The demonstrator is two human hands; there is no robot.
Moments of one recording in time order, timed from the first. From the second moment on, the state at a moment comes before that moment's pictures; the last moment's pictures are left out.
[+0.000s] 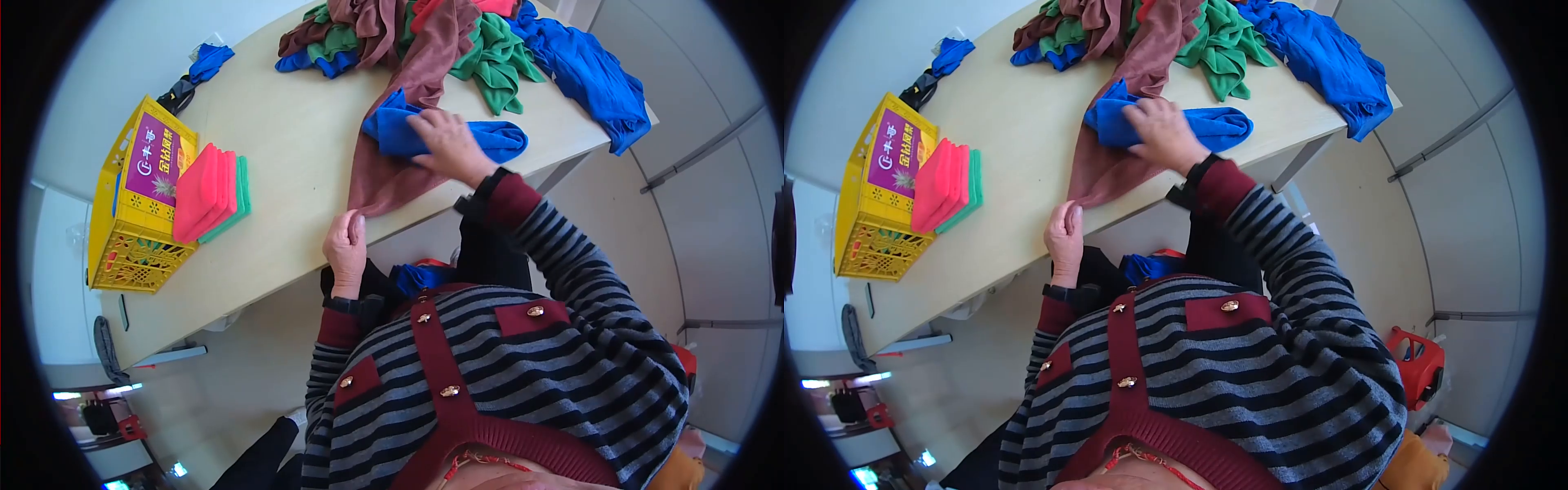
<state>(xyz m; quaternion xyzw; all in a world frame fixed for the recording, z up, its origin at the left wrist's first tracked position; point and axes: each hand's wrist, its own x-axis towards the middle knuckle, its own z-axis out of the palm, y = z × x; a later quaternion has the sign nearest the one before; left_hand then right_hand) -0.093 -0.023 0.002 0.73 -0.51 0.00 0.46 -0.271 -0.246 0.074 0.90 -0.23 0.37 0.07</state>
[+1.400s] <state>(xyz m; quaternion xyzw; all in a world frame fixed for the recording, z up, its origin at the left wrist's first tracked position) -0.075 -0.135 0.160 0.49 -0.54 -0.28 0.62 -0.303 -0.240 0.140 0.76 -0.21 0.22 -0.57</state>
